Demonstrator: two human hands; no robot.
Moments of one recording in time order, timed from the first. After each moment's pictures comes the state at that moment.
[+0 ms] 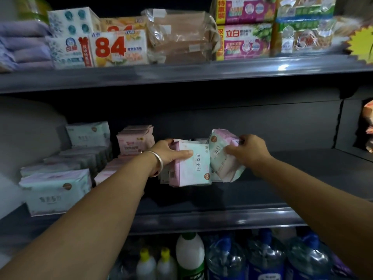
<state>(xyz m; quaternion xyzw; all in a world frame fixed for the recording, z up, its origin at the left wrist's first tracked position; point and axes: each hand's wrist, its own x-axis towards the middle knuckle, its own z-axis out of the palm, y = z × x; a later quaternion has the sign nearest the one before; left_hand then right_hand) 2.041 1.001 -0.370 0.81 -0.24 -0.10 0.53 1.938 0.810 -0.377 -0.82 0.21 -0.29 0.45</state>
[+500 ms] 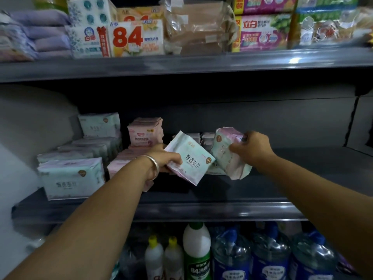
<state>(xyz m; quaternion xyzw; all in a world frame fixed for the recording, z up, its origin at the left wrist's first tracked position) 2.046 1.037 -0.394 0.77 -0.15 -0.15 0.60 1.939 0.831 -0.380 -0.85 0.22 -0.27 0.38</state>
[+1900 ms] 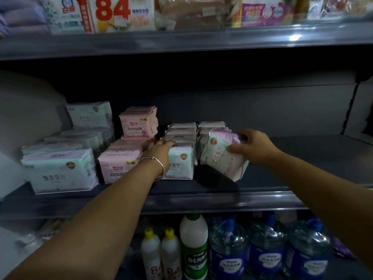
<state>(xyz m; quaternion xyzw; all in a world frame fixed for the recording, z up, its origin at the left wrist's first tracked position) 2.090 1.023 -0.442 0.95 -0.27 0.10 0.11 1.935 0.818 -0.402 -0.87 0.15 -0.20 0.42</state>
